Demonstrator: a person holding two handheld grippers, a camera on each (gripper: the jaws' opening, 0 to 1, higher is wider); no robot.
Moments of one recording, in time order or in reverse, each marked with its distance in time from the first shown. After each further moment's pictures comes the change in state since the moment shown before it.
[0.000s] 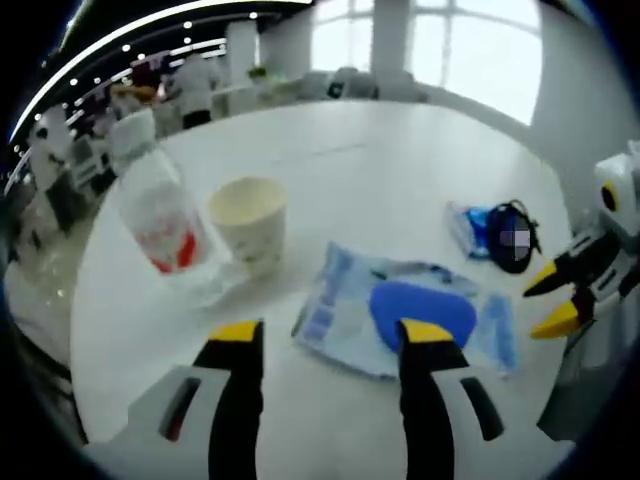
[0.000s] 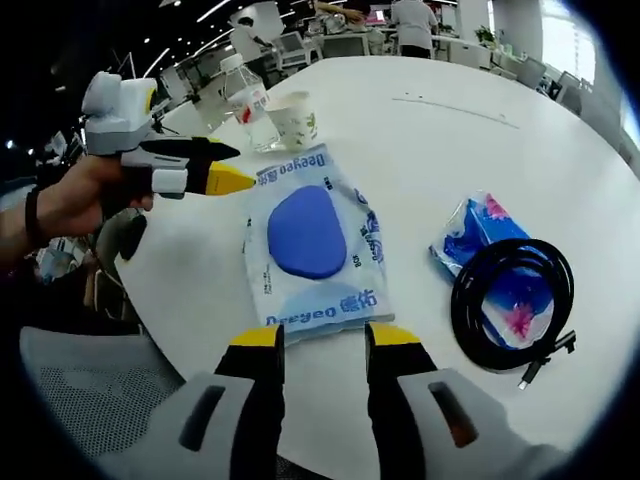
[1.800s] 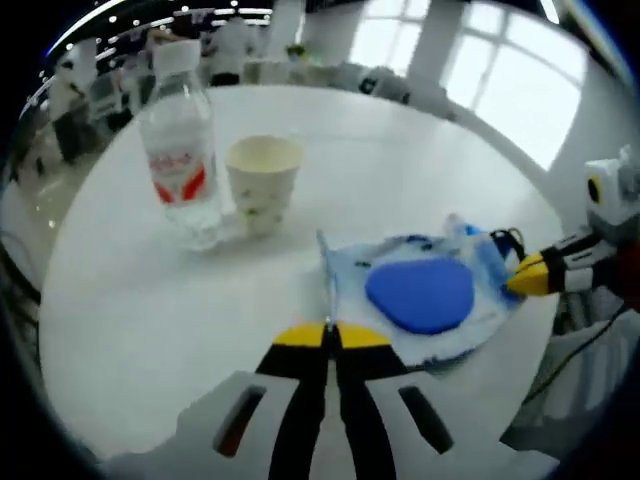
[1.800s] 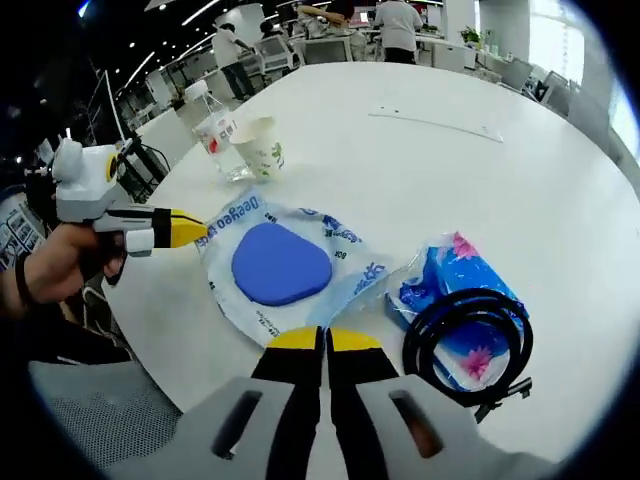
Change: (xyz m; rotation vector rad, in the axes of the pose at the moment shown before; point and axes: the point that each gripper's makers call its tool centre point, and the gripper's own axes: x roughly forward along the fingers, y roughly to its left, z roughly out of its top) left arm -0.017 -0.019 -0.019 -0.268 0.014 0.004; right arm -0.018 -0.044 0.045 0.007 -0.023 -0.067
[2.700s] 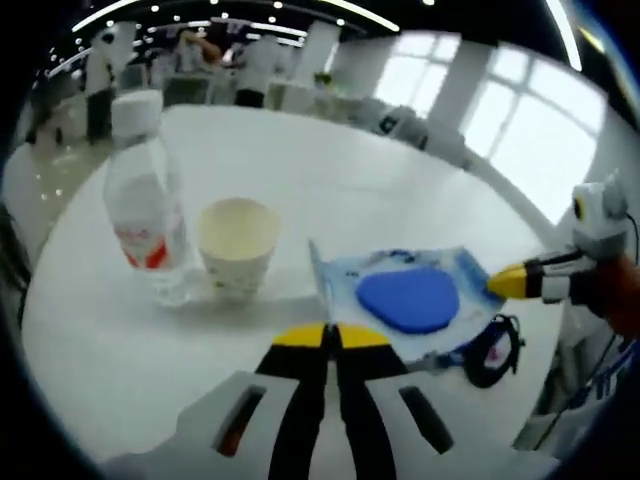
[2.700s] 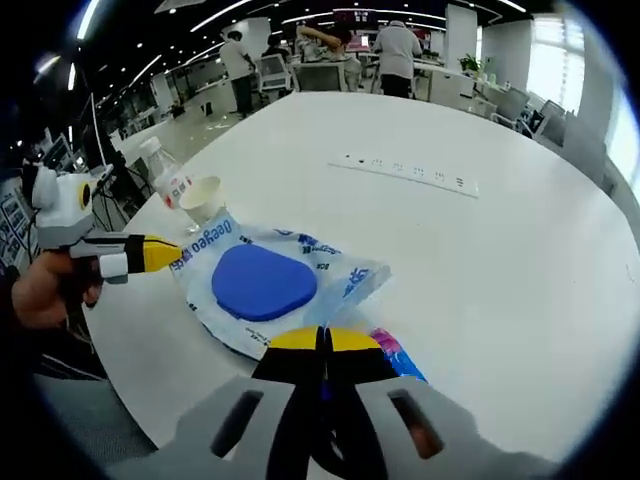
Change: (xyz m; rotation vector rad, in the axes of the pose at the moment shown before) left arm 0.035 -0.020 0.065 -0.132 -0.123 0.032; right arm 0.014 -0.079 0.077 -0.056 -0.075 -0.051
